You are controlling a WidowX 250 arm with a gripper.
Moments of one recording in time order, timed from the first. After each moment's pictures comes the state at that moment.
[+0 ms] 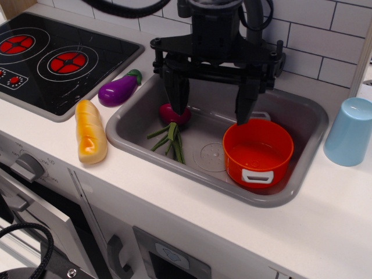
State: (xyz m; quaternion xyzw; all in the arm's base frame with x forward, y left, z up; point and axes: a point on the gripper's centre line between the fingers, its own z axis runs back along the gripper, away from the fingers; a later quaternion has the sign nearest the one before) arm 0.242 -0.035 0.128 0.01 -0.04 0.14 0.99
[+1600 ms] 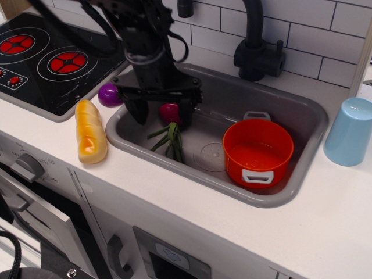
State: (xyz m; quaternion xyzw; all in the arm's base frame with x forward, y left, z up) arm 0.286 0.062 0.039 -0.01 -0.13 0.19 0.97
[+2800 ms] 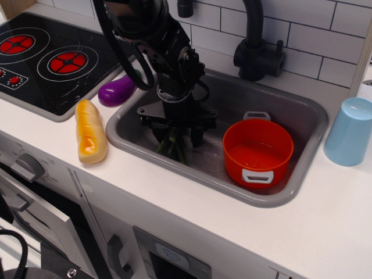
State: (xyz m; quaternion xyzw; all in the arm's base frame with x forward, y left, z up) arm 0.310 0.061 -0.027 0.03 -0.12 0.23 0.97
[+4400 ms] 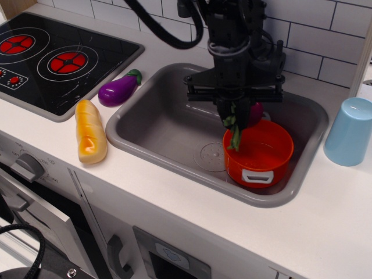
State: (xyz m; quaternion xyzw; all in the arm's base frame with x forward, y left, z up) arm 0.304 -0.041 0.054 -0.05 -0.08 0.16 0.98
